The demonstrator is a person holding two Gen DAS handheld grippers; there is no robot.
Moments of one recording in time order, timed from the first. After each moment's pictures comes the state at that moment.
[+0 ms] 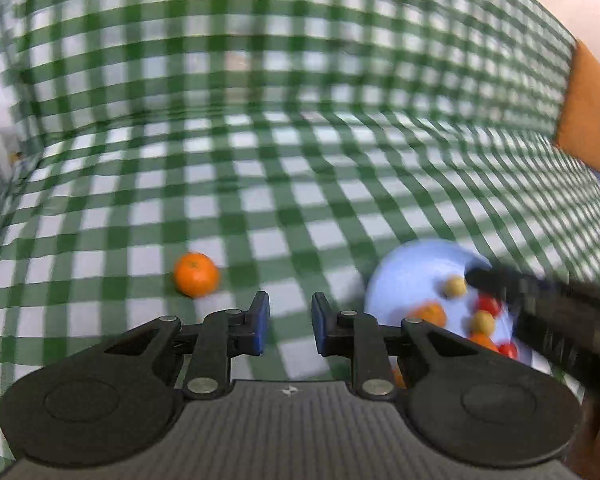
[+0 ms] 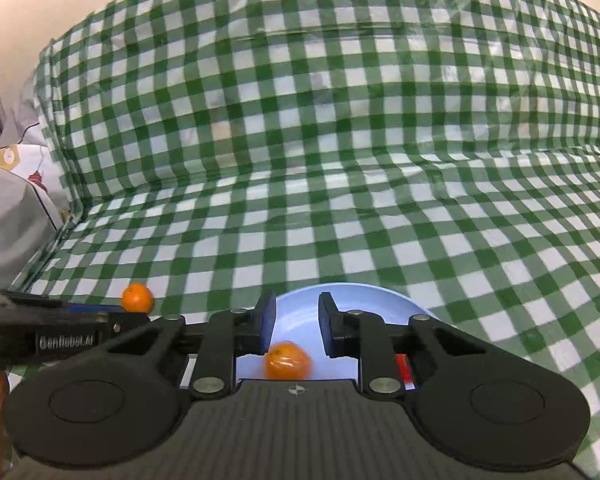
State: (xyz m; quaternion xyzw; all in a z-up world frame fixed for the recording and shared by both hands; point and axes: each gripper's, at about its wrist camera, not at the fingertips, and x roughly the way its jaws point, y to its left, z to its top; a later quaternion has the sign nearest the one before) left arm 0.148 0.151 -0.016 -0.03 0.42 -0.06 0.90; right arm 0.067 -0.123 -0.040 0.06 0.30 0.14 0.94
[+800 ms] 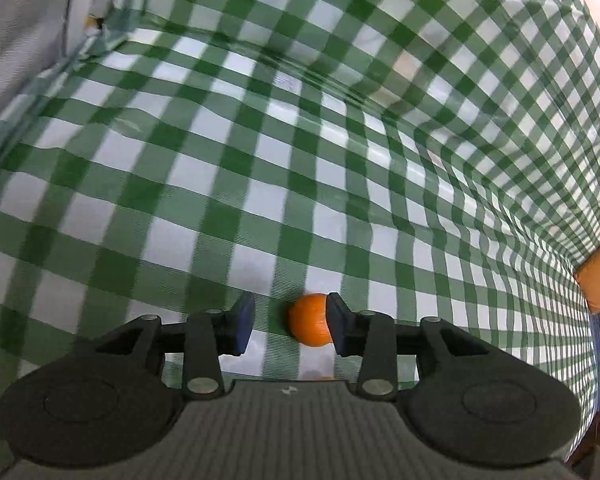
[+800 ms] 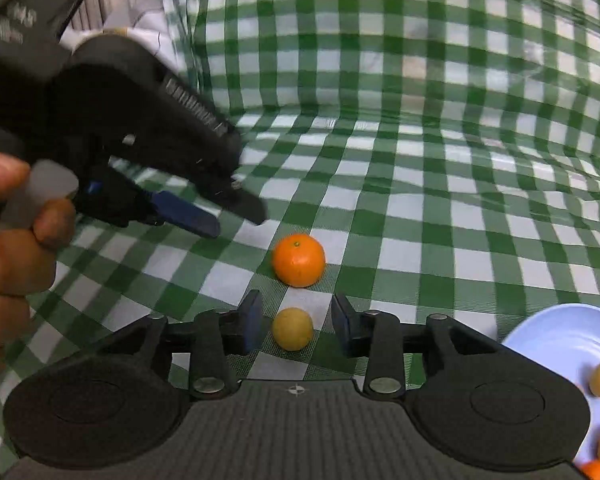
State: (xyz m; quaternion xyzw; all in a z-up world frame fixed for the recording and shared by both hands) left arm 0.217 0.271 -0.054 -0.23 0.49 0.00 0.84; right arm 0.104 0.037 -0.090 -0.04 0.34 0.30 0.89
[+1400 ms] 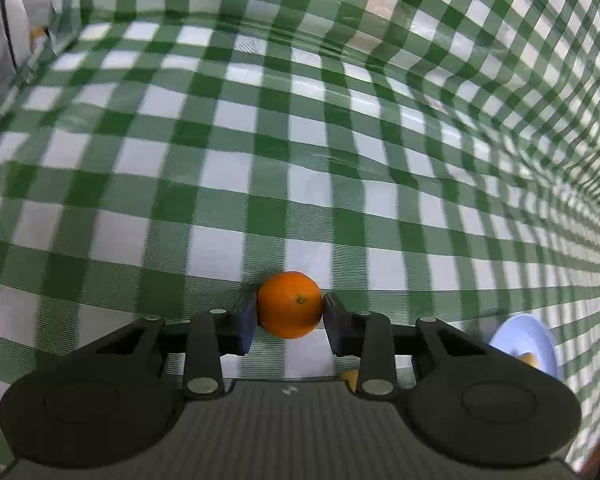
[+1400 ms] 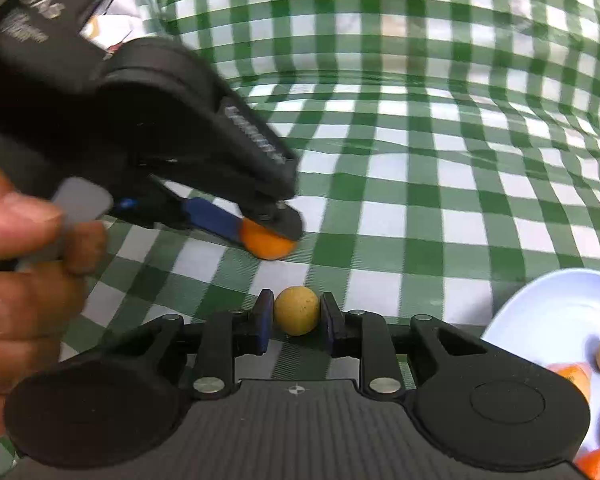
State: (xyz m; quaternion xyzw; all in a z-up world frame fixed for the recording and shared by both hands) left arm 0.238 0.225 -0.077 -0.14 0.52 0.00 0.84; right arm 0.114 0.020 -0.099 -0.01 0.38 0.28 0.88
